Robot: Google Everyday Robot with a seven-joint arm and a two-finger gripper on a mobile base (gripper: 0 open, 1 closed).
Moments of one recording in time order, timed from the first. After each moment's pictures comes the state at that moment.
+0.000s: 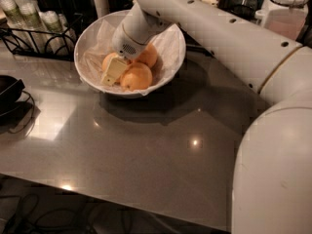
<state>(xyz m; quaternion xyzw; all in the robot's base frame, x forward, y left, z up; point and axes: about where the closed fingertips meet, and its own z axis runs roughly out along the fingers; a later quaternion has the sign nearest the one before) 0.660 0.121 0.864 -0.66 0.67 0.17 0.30</state>
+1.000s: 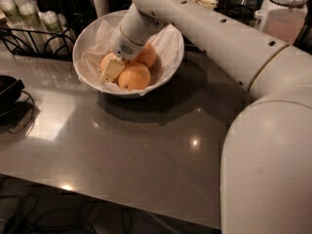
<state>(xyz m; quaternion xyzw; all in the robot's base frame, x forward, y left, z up) 0.663 0.129 0.854 -0.67 0.67 0.18 0.27</state>
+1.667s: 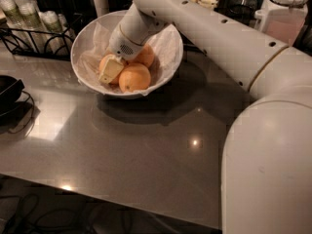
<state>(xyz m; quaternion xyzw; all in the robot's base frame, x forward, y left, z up) 0.661 0.131 0.858 -0.67 0.66 0.19 0.28</state>
